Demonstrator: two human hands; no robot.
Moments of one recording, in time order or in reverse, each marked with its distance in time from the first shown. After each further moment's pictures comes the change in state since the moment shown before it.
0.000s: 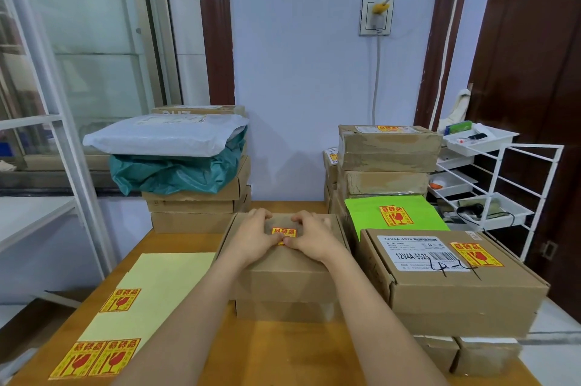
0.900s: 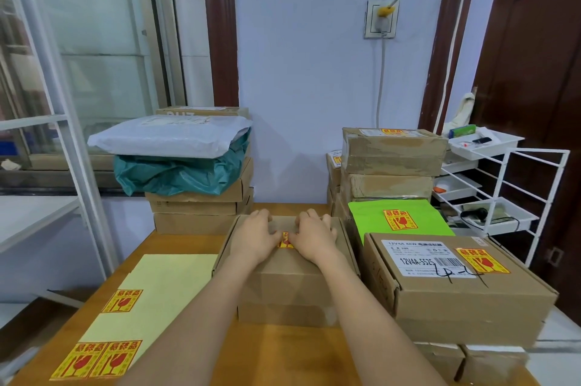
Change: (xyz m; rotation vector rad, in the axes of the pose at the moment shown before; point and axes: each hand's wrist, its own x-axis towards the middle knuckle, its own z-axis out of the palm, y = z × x) left_hand 0.006 0.002 0.004 0.199 0.091 -0.051; right_hand 0.012 -0.012 0.007 -0.265 0.065 0.057
